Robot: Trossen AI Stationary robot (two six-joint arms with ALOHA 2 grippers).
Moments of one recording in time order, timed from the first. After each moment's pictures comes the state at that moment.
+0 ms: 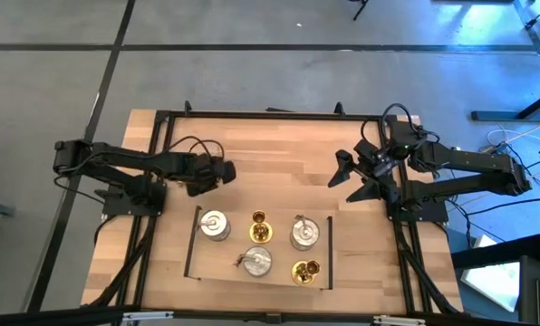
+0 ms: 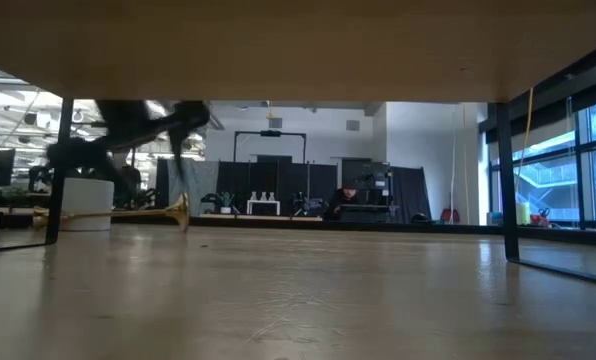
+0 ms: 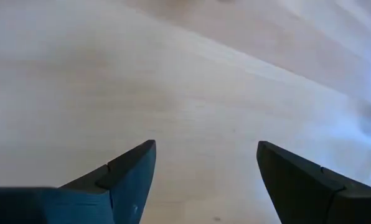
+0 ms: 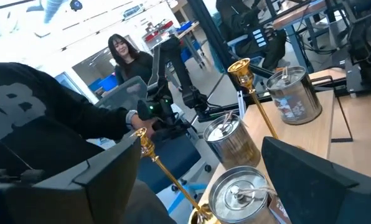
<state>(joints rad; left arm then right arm) 0.14 1.22 0.61 -0.45 -0.13 -1.73 -0.12 0.88 0.85 -0.02 -0.77 0.53</state>
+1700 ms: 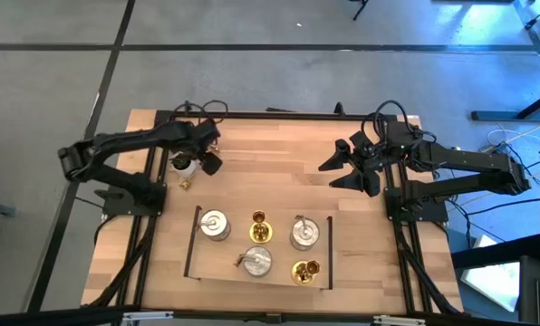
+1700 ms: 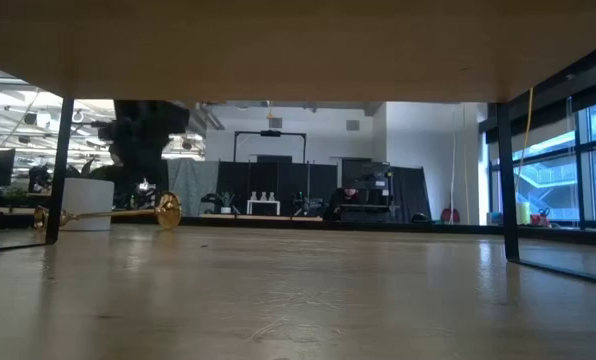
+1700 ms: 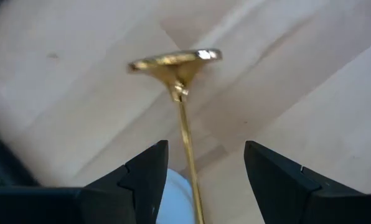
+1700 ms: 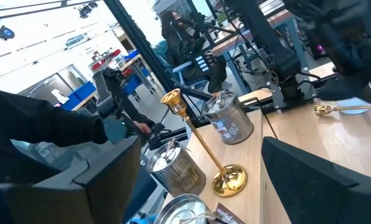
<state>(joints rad) 0.56 1.28 0.80 -0.82 -0.16 -0.31 -0.12 0.90 0.85 -0.02 -0.50 0.54</state>
